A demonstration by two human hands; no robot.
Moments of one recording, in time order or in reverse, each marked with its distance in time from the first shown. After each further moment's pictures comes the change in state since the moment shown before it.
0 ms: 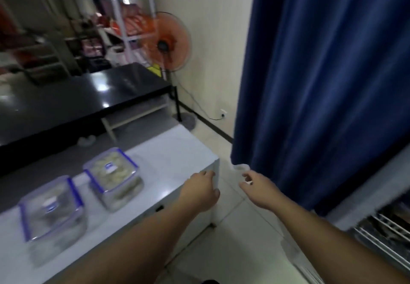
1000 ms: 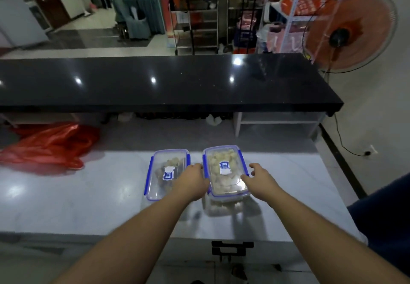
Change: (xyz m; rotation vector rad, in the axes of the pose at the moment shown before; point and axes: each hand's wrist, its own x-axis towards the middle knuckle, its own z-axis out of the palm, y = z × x) left_hand -0.032 -0.317 -0.078 -0.418 0.244 -0.858; right_hand 0.185 -0.291 0.225 -0.146 -0.421 -0.375
